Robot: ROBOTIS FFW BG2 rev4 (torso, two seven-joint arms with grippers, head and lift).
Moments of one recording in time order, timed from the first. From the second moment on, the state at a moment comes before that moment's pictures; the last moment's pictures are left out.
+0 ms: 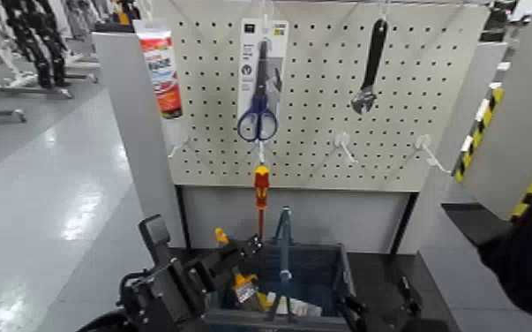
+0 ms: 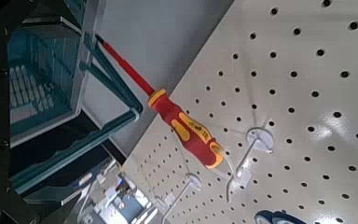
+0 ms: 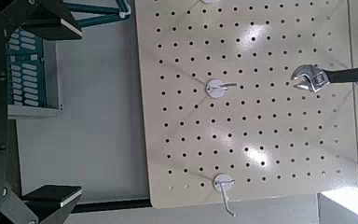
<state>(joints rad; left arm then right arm) -0.12 0.22 -0.24 -1.56 0.99 0.43 -0.35 0.25 -0.09 0.23 -1.59 -0.07 -0.39 -0.28</state>
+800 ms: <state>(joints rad) -0.36 0.23 -0.40 -1.27 1.34 0.57 -0.60 0.24 -0.09 0.25 -1.58 -0.08 -0.39 -0.27</state>
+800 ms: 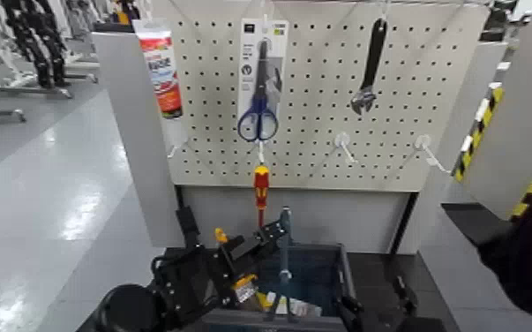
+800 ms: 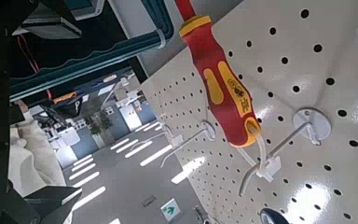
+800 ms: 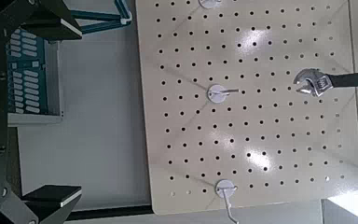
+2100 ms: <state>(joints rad) -0.48 0.21 -0.51 -1.01 1.59 0.71 -0.65 0.23 -0.09 0.26 -1.58 -0.09 -0.39 -0.27</state>
